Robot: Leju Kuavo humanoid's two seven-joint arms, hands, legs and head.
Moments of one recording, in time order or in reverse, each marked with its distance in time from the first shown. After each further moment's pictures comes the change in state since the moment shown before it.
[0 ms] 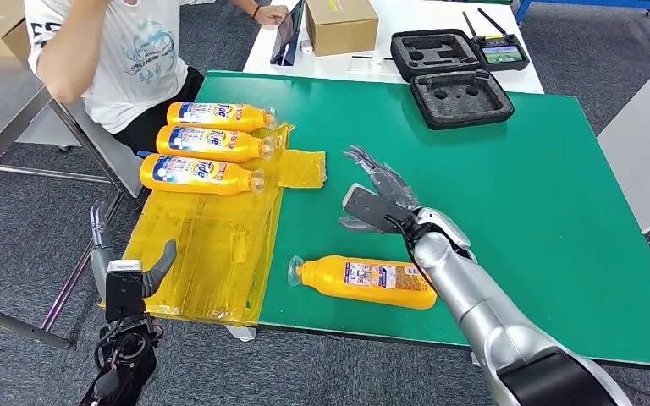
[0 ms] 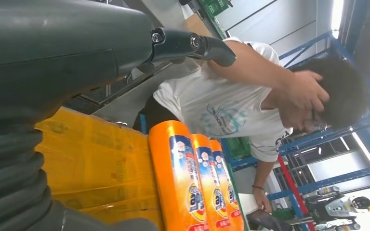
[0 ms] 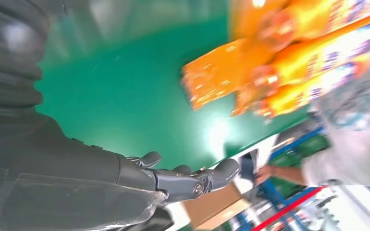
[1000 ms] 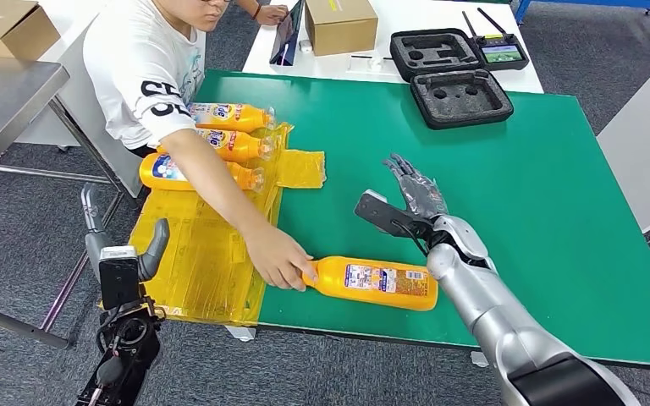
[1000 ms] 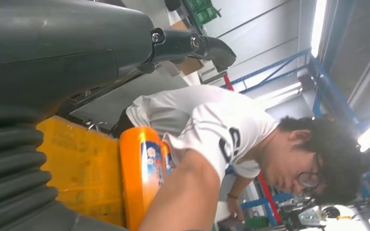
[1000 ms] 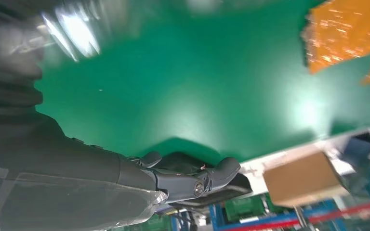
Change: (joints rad) left arm -0.048 -0.030 0.015 -0.043 -0.017 0.006 0.000; right arm -0.004 -0.036 -0.014 0.085 0.244 -0.190 0.213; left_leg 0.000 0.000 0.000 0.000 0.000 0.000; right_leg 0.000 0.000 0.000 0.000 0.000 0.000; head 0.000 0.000
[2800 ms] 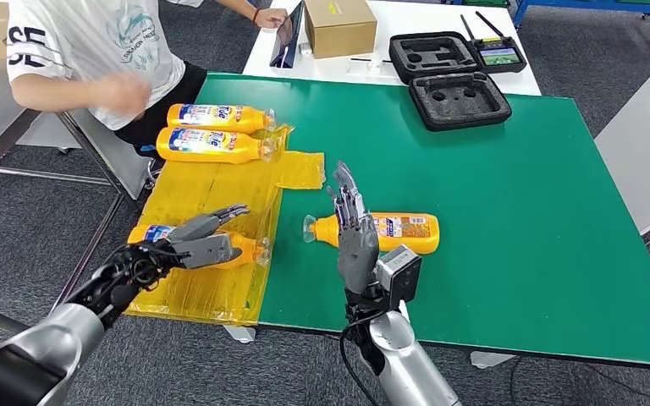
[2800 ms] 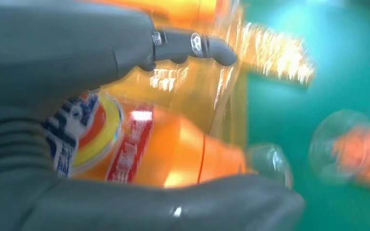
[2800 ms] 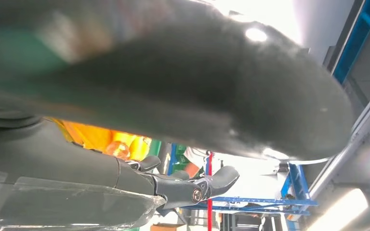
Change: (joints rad) left arm -0.487 0.174 -0.452 0.642 -0.398 -0.761 0.091; right arm 0.454 0.201 0.055 -0.611 -0.845 0.101 -0.455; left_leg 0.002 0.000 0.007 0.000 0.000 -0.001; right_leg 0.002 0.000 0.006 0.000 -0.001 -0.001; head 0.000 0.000
